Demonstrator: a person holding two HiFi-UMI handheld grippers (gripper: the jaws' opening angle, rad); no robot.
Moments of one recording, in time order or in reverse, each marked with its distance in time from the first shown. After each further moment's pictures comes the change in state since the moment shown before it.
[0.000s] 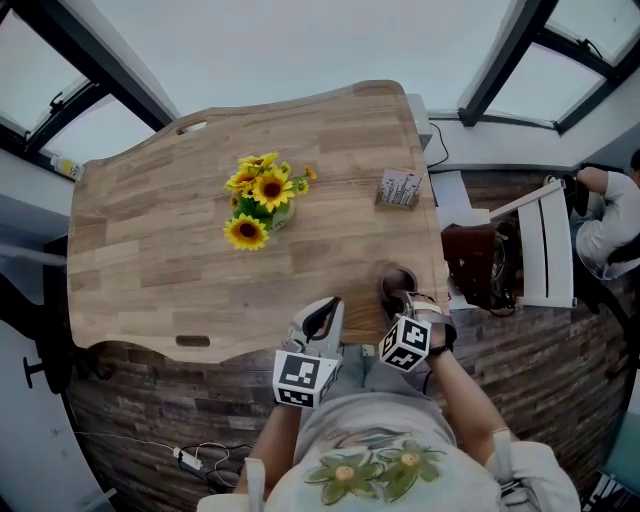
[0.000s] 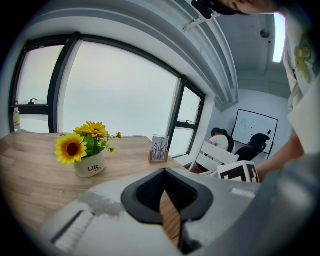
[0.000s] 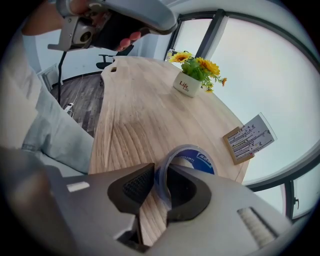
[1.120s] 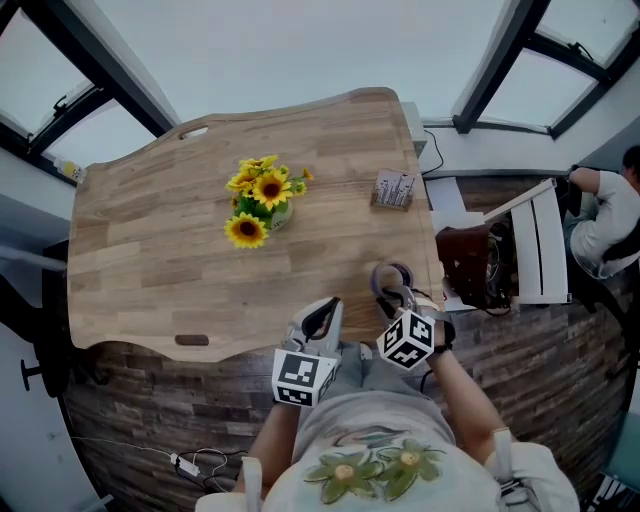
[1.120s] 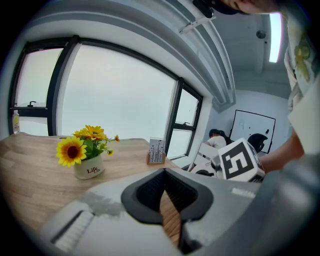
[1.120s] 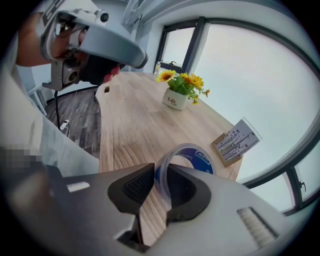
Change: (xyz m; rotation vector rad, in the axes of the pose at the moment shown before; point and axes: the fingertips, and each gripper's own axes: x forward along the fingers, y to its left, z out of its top) left arm -0.010 -0.012 0.002 0.017 -0.029 -0.014; right arm -0.036 -0.014 0.026 0.125 -0.115 -0.017
